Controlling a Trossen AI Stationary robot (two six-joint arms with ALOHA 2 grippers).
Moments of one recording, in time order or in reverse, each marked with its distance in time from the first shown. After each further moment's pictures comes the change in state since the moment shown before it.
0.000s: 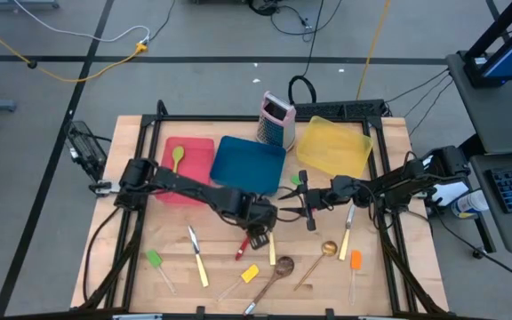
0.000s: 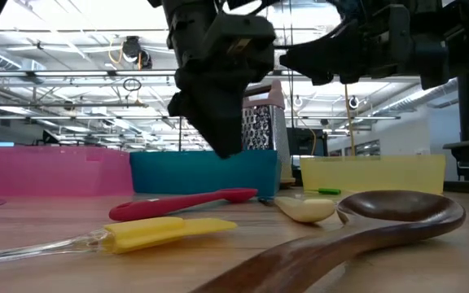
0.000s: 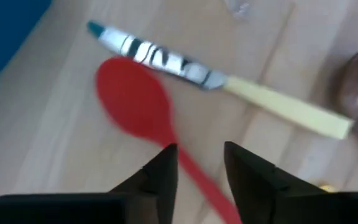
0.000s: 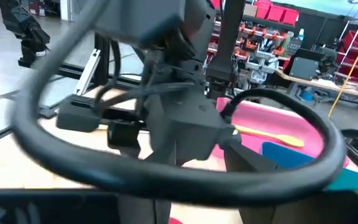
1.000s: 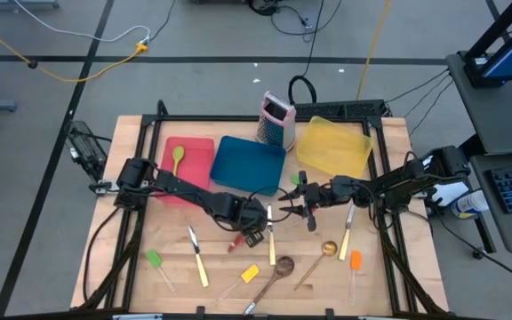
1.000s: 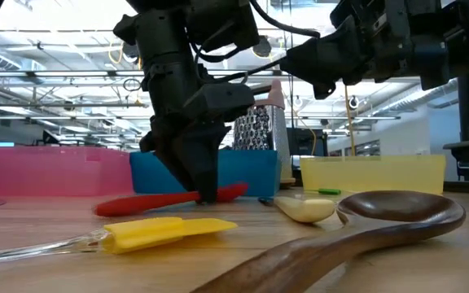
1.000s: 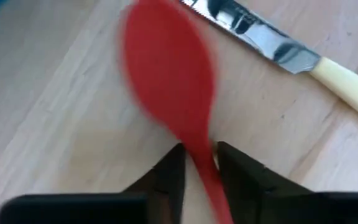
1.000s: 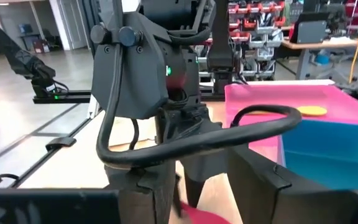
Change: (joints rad) left arm -0.011 -0.006 -0.246 0.234 -0.067 -0.151; right arm 0.000 0.000 0.000 -0.015 0.000 0.264
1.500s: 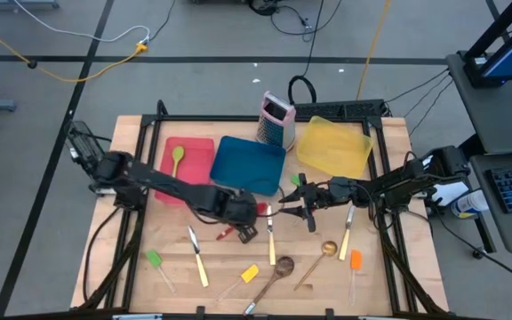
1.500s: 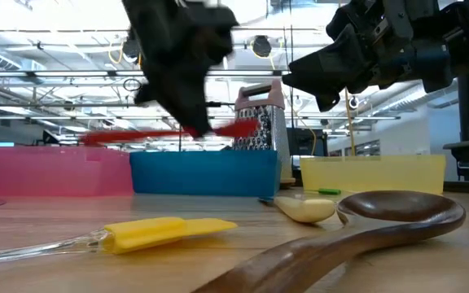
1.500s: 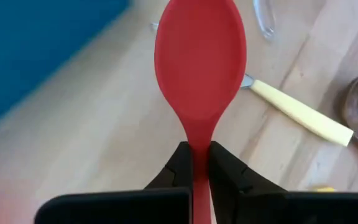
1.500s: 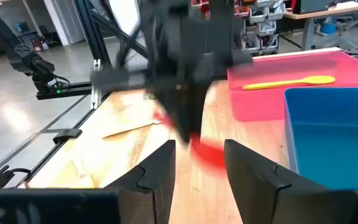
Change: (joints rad) left arm -0.024 -0.245 -0.004 -0.123 -0.103 -0.004; right arm 0.000 0.000 0.000 -0.071 0.000 0.085
